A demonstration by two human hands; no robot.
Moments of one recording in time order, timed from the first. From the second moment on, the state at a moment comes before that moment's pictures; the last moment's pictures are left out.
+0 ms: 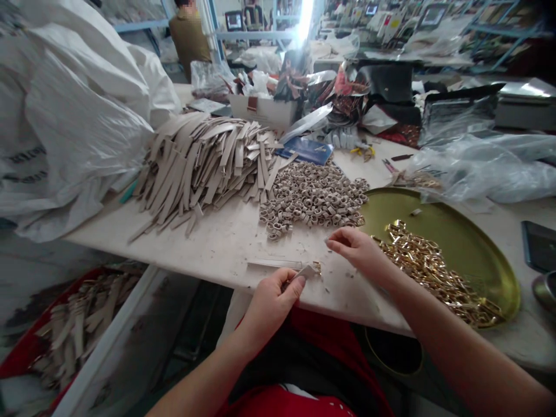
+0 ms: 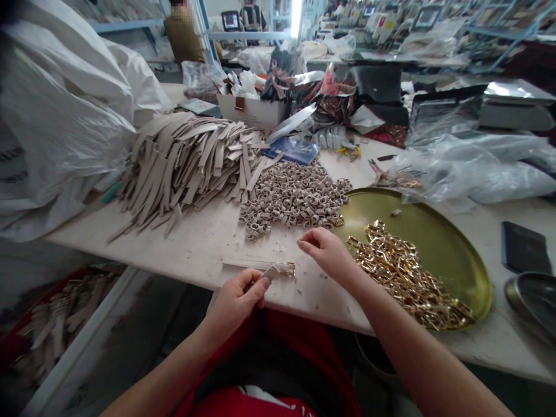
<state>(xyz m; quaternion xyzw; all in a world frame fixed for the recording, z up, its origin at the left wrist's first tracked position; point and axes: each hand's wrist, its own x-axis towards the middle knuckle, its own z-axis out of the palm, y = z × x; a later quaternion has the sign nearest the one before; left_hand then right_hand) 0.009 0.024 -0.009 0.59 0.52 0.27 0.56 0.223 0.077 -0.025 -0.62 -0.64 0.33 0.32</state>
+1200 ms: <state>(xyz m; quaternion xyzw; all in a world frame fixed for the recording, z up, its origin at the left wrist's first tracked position) -0.001 -0.046 0.000 0.60 0.51 0.34 0.52 0.134 -0.053 -0.009 -0.53 -0.38 0.52 0.56</state>
